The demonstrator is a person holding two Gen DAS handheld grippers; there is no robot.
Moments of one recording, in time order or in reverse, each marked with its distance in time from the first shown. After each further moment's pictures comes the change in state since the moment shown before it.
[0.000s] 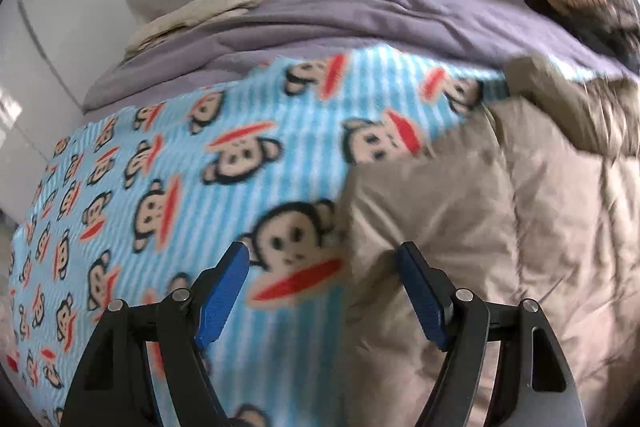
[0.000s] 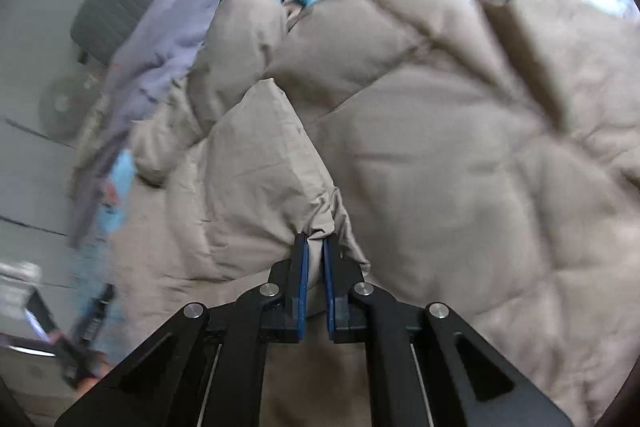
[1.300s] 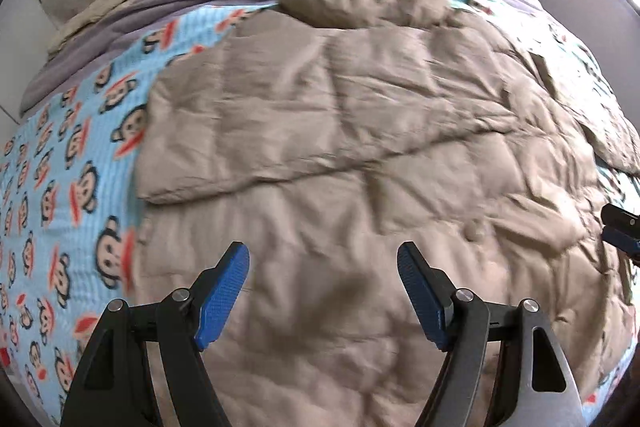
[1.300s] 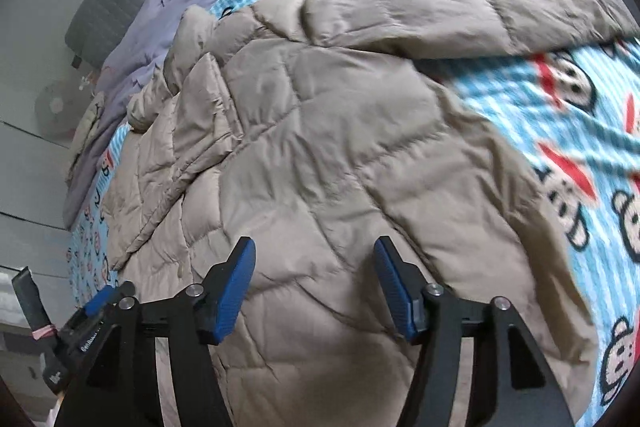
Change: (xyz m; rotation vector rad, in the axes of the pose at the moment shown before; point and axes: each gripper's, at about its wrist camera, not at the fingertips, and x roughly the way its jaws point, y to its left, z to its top) left arm -0.139 -0.138 -0.101 0.146 0.164 -0.263; right arm -0.124 -0.117 -0.093 0.086 0.021 0.024
